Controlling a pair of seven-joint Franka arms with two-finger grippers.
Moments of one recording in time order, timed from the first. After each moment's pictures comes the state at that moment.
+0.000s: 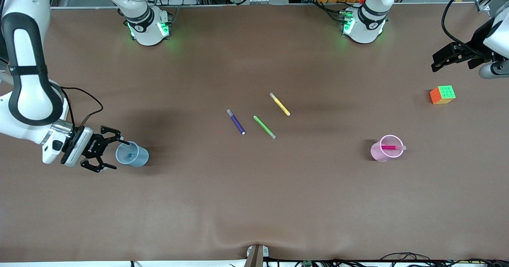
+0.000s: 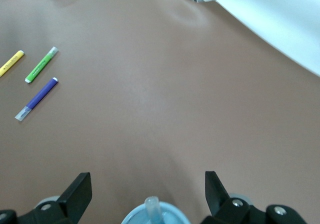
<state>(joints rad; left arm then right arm) -0.05 -0.08 -0.02 -1.61 0.04 1.47 -0.13 -0.05 0.38 -0.07 -1.85 0.86 2.14 -1.64</state>
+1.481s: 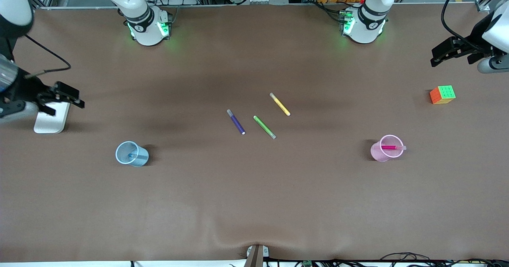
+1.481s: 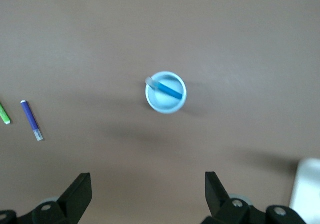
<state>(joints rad) -0.05 -0.09 -0.03 -1.60 0.04 1.43 -0.13 -0.01 -0.01 -0.07 -1.74 0.14 1.73 -0.22</state>
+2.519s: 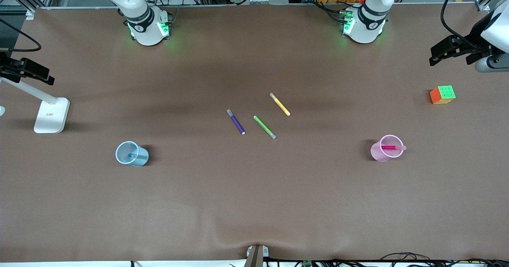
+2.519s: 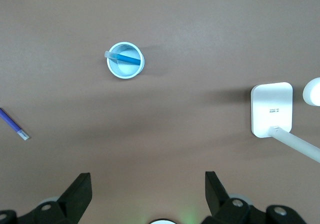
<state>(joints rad) -0.05 -0.10 -0.03 -1.60 0.02 1.43 -0.10 -0.01 -0.02 -0.08 -1.57 0.01 1.47 0.00</state>
